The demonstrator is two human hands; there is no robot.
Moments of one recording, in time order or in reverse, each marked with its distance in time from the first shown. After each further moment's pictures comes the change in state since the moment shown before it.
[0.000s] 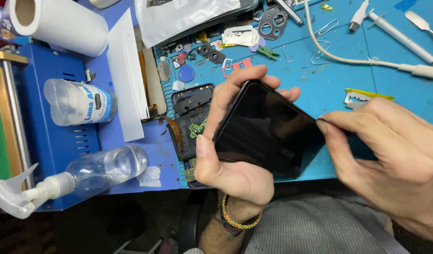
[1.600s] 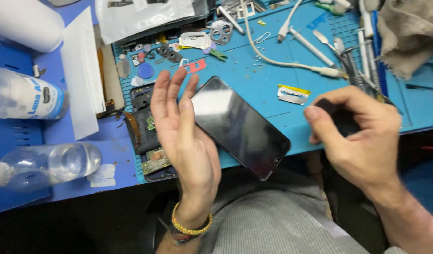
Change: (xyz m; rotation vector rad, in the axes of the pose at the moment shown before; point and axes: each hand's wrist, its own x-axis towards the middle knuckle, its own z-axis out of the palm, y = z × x) left_hand -0.007 -0.016 -0.025 0.158 0.058 0.124; right_hand -0.023 0.007 -0.041 0.186 0.080 0.502
